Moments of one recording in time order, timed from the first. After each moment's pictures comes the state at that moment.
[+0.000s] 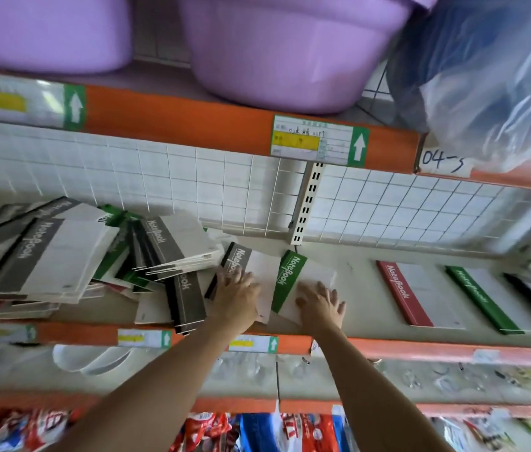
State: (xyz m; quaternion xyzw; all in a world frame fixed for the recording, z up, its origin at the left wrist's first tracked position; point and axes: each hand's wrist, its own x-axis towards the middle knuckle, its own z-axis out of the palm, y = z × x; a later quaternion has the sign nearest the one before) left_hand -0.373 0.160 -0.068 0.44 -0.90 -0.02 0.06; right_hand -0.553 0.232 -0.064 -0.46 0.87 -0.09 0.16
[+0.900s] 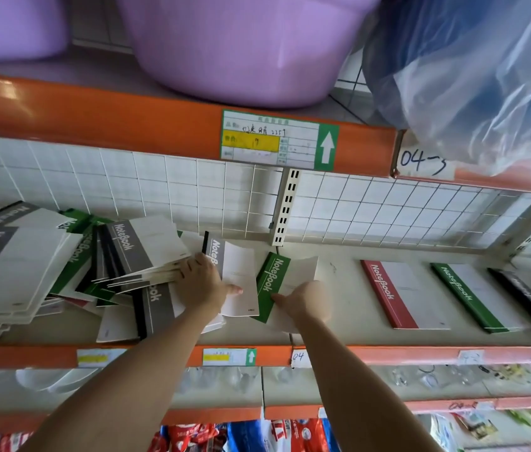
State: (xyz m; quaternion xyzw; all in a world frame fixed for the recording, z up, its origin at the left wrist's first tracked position) left_hand -0.401 0.114 -0.053 0.69 -0.71 -0.10 0.12; right_hand -0.631 0.138 -0.187 -0.26 0.90 -0.25 0.25
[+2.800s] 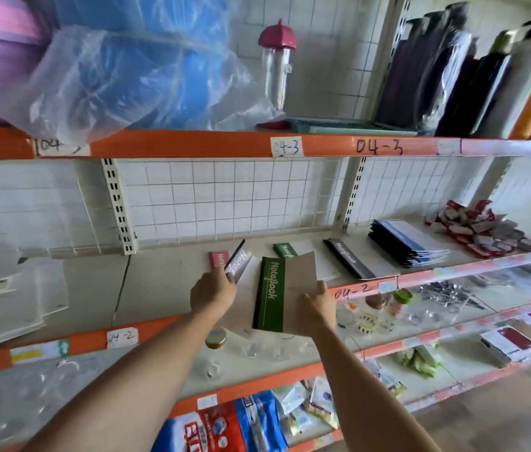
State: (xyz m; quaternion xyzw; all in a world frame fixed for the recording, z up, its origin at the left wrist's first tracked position) left_hand -0.704 0.375 0.014 0.56 -0.79 -0.17 0.18; right_hand -0.848 0.514 0.000 -0.21 0.82 -0.50 0.18
